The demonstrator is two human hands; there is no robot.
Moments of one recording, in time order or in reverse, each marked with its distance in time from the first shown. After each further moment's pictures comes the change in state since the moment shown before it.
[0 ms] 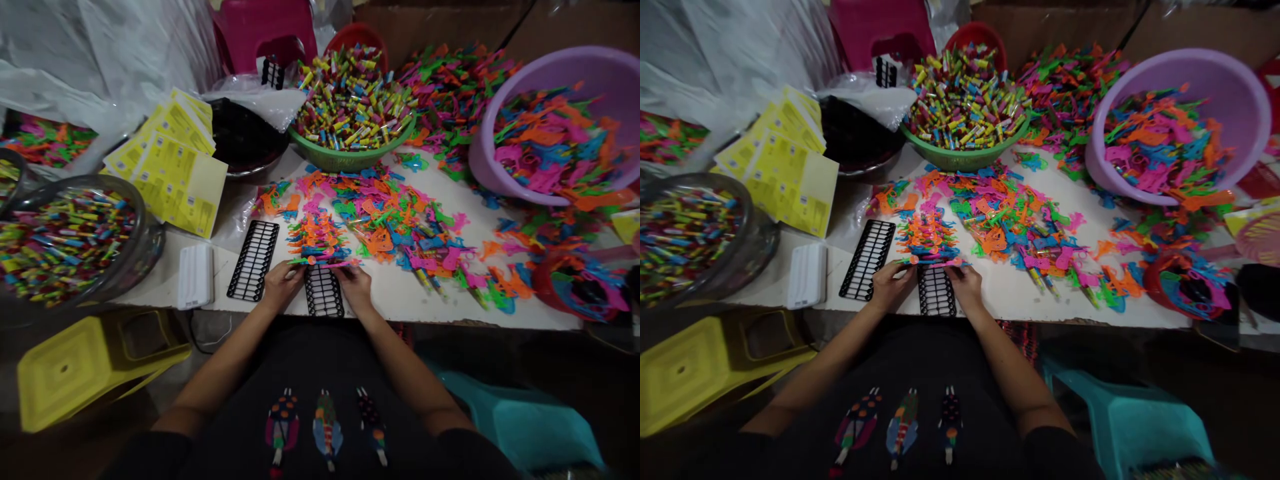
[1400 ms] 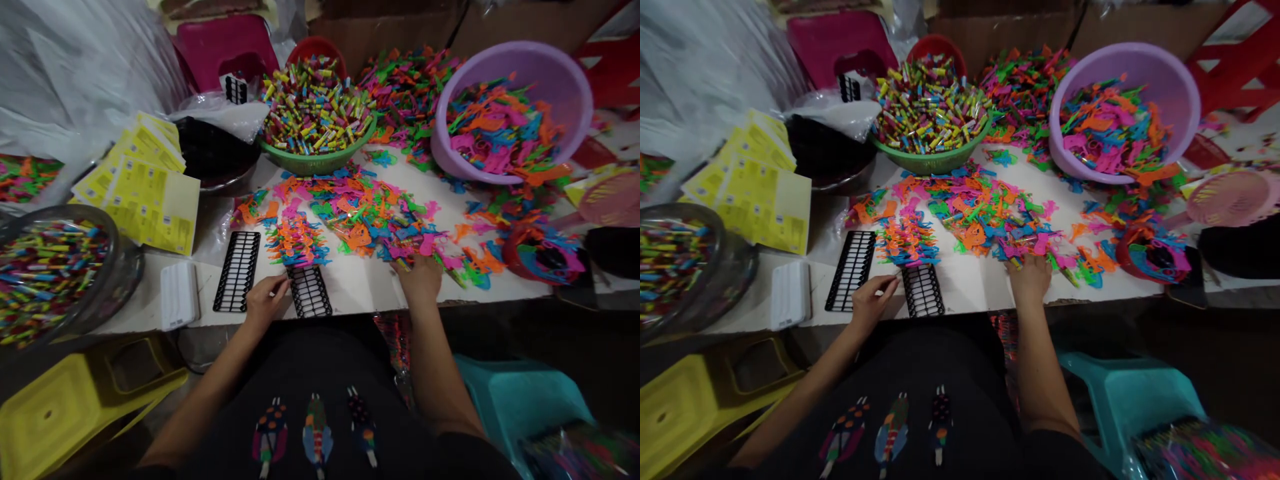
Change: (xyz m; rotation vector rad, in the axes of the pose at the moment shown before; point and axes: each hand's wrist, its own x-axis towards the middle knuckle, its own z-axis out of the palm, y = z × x) left_hand -0.002 0.027 -0.020 0.033 -0.118 -0.022; right_hand 0.027 0.004 -0.150 -0.892 0.362 0.030
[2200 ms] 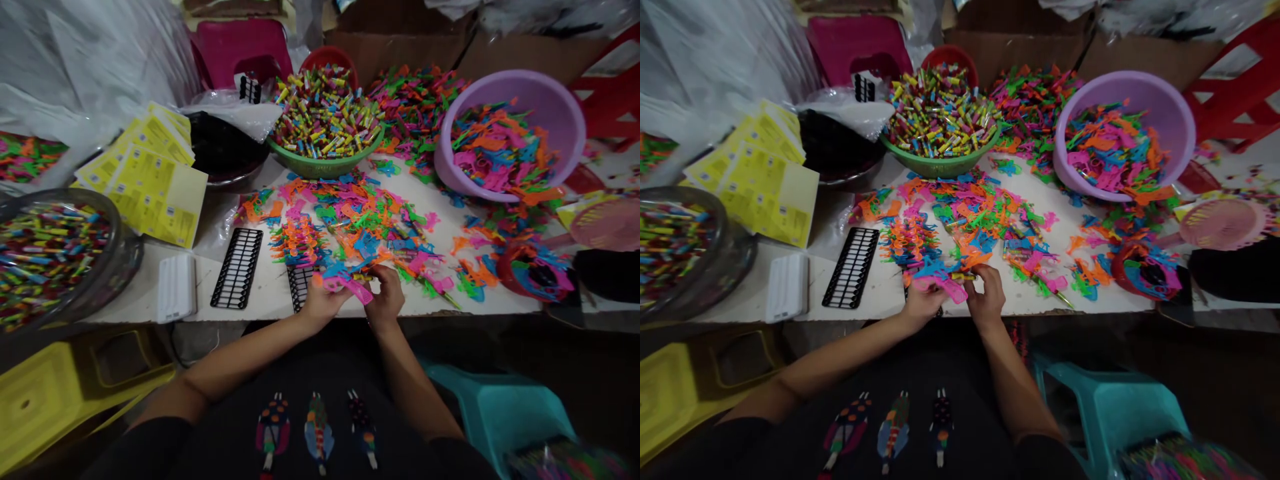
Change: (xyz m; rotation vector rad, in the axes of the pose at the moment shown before) left_hand 0.039 0.104 0.049 -0.875 -0.160 -0.299; right_hand -0.060 -0.083 -0.014 0.536 0.188 -0.402
